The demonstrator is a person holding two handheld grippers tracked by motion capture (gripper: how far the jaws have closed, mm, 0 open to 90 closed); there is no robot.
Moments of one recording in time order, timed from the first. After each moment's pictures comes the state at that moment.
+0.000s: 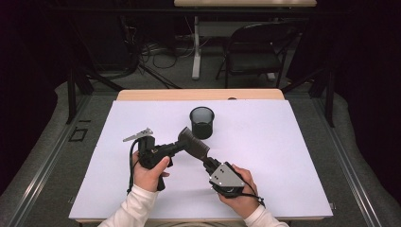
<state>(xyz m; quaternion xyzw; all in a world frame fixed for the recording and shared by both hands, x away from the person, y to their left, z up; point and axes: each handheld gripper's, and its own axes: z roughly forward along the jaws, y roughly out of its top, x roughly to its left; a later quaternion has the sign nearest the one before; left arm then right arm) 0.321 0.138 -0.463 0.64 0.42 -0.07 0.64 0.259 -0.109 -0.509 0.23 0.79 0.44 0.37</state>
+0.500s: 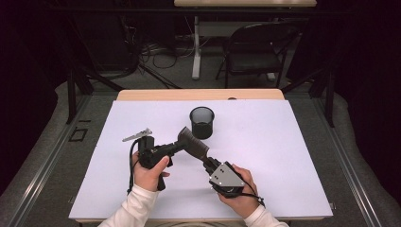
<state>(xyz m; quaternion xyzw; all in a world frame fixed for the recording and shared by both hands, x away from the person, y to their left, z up) 0.323 0.139 -0.467 0.63 0.43 -0.08 0.64 0.260 -0.109 -0.510 0.23 0.79 0.44 0.37</state>
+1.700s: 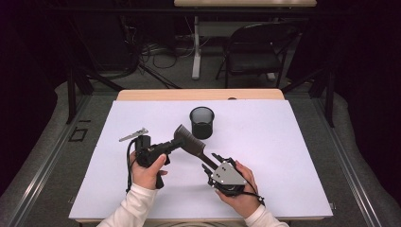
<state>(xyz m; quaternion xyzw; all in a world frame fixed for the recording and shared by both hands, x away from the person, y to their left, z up) 0.328 0.149 -0.470 0.61 0.44 -0.07 0.65 0.263 -0.112 -0.509 0.24 0.78 0.45 0.37</state>
